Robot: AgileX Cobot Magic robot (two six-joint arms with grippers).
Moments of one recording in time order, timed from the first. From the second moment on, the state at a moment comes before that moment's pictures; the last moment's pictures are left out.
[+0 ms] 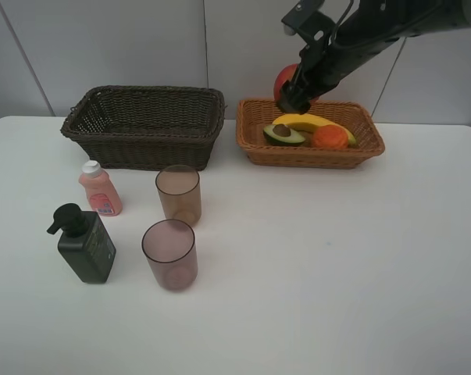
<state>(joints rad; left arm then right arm) -0.13 -0.01 -0.42 -0.12 1.08 0.12 0.35 1.94 -1.45 -0.04 0.40 -0.64</state>
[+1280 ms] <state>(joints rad) -0.13 -0.01 -0.42 -0.12 1.08 0.12 0.28 2.04 -1.45 0.01 0.25 -0.64</state>
